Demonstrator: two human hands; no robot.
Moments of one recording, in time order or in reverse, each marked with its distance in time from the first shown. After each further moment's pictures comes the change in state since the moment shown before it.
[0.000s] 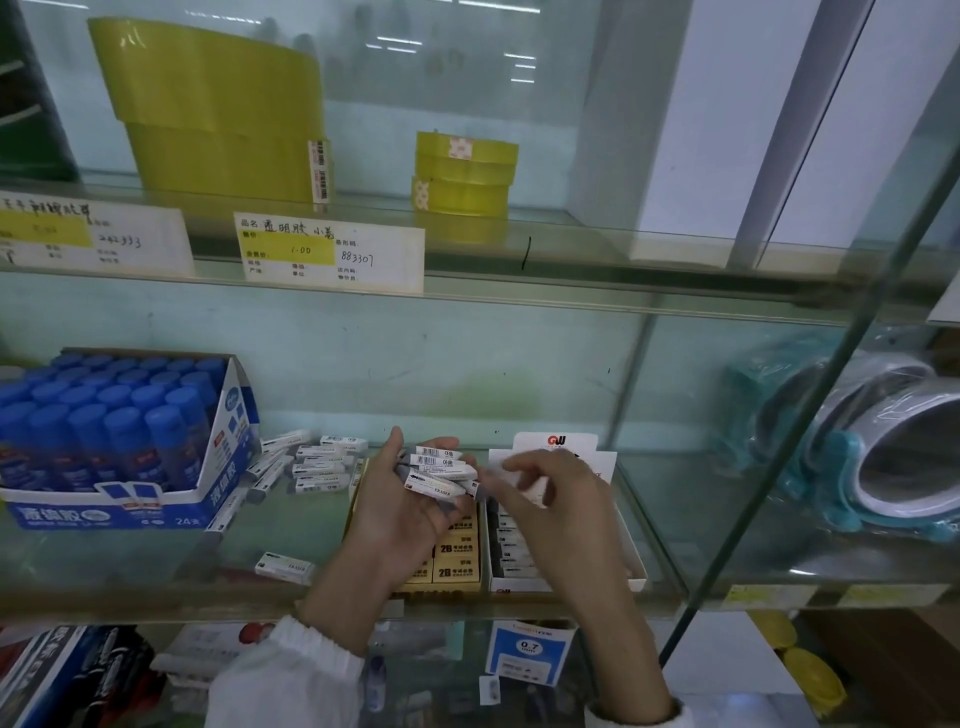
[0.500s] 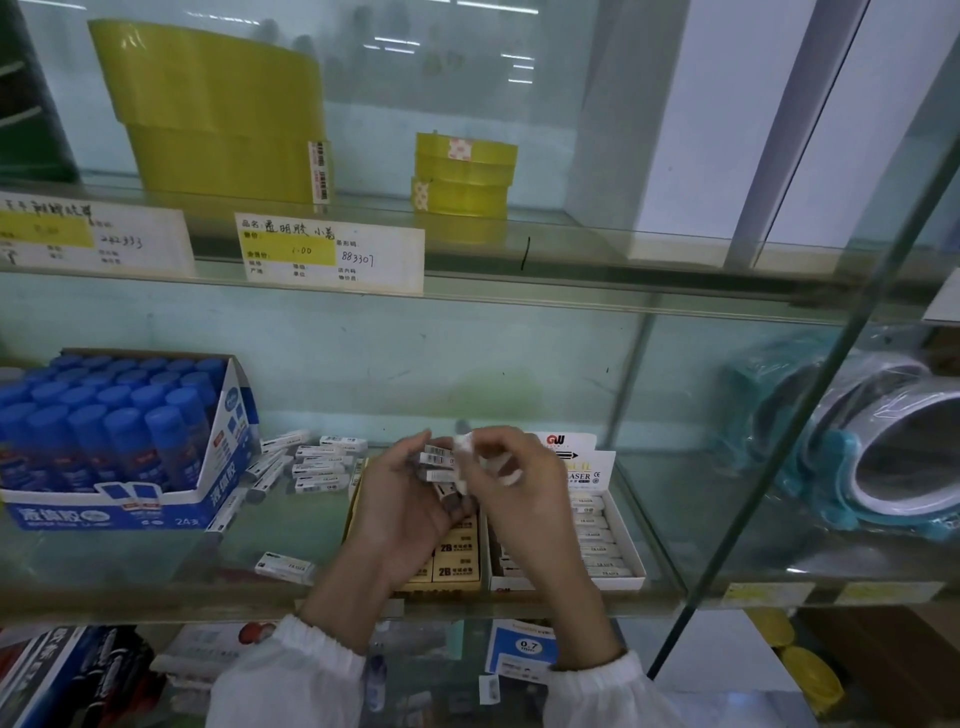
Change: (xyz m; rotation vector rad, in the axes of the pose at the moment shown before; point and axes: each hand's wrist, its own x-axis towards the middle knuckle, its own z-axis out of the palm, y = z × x) left_hand -0.009 0.000 0.005 0.106 -0.078 0.061; right_hand 0.014 -0.020 0.021 0.419 -0.027 -0.082
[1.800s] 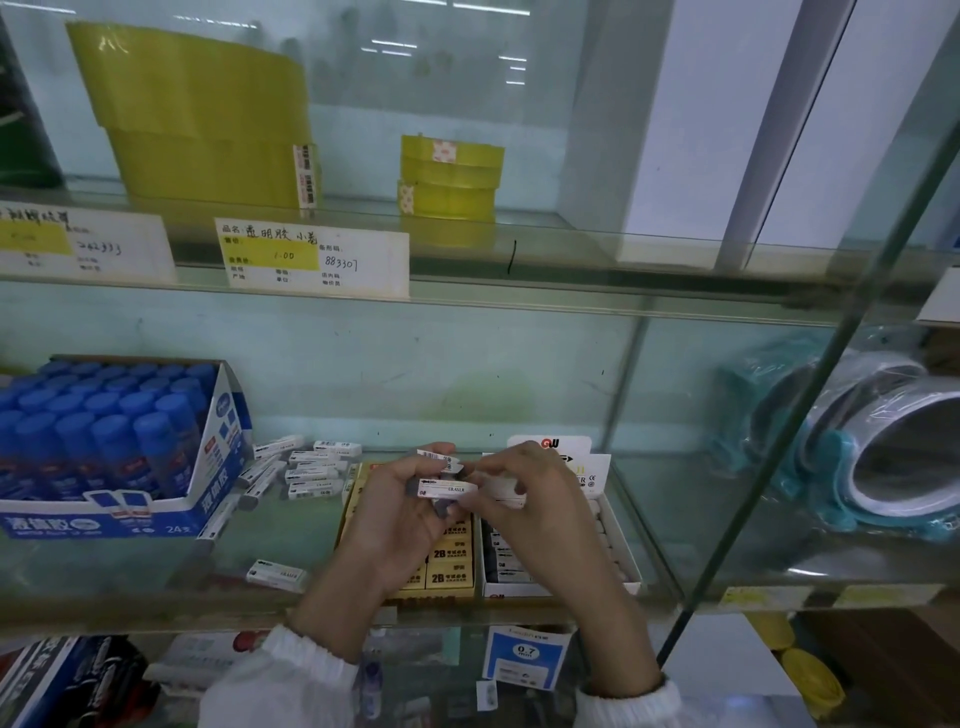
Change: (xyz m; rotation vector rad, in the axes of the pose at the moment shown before) left_hand 0.003 -0.001 0.001 0.043 0.028 -0.022; right_hand -0.005 0.011 -0.025 -0.409 -0.164 -0.044
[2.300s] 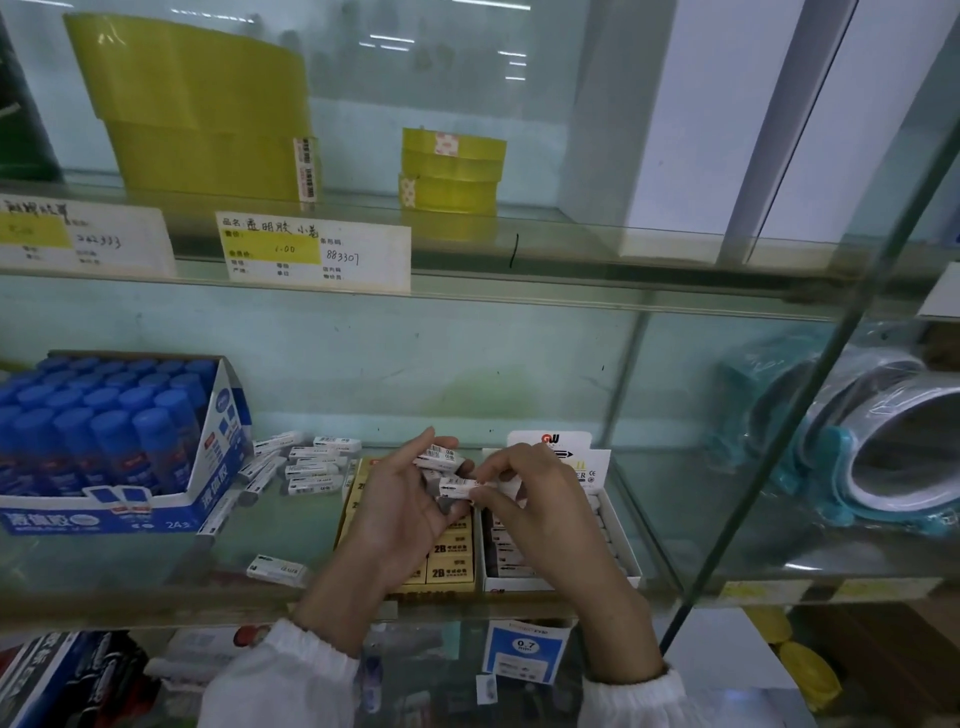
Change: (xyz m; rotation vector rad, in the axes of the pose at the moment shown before) left_hand 0.000 0.000 0.002 0.043 0.025 0.011; right_hand 0.001 0.007 0.001 0.023 -0.004 -0.025
